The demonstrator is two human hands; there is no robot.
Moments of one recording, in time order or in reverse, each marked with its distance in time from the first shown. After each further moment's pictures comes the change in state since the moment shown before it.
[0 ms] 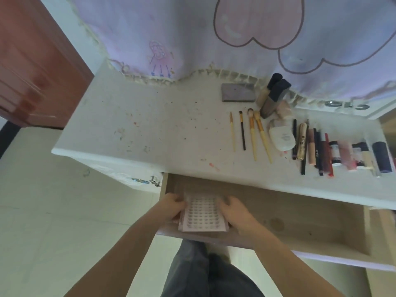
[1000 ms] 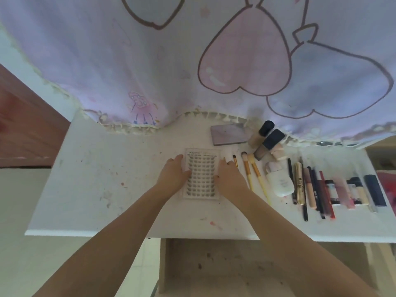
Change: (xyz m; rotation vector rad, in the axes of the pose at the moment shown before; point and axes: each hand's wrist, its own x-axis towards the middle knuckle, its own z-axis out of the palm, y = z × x) left_hand 0.115 0.185 -0.076 0.562 0.258 0.401; right_hand 0.094 -0.188 -0.070 -0.676 0.304 -0.120
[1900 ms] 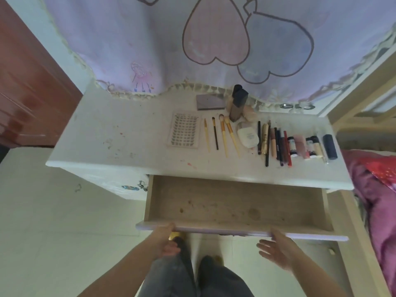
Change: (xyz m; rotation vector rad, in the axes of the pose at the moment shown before) left_hand -0.250 -0.069 0.172 -0.832 -0.287 -0.895; right_hand -0.218 0.282 0.124 1.413 -0.193 0.771
